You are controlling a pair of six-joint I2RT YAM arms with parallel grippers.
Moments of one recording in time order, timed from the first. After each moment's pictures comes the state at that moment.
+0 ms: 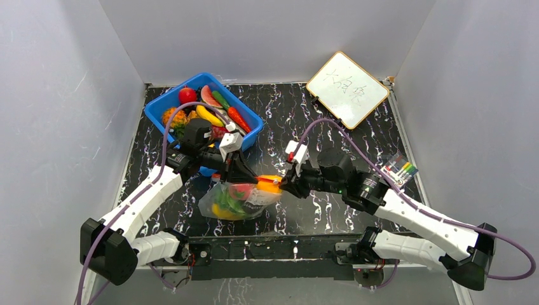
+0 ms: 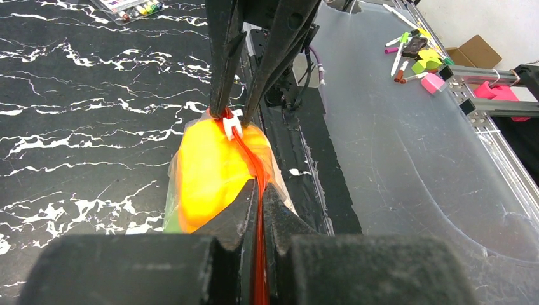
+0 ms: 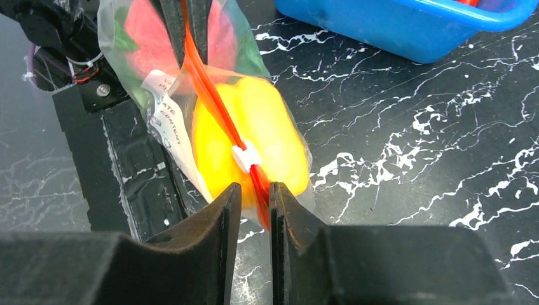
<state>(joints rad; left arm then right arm) -0.46 1.15 0.91 -0.38 1.30 0.33 0.93 0.93 0.85 -0.36 -0.23 -0.05</state>
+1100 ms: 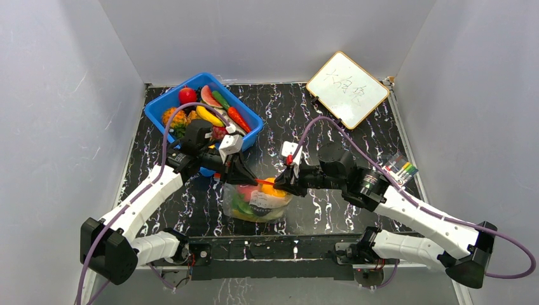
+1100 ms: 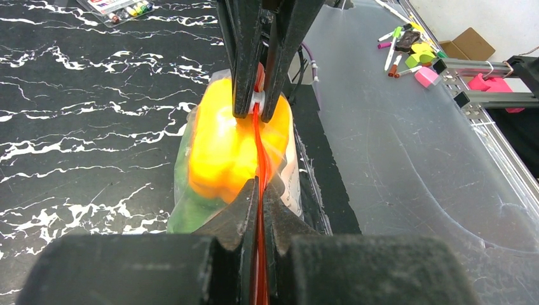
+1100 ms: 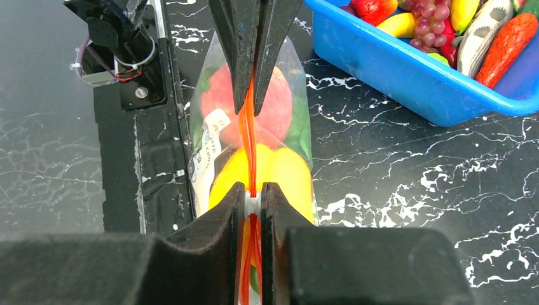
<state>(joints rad) -0.46 1.15 0.91 -0.42 1.32 0.39 0.93 0.95 0.92 -0.34 -0.37 -0.15</state>
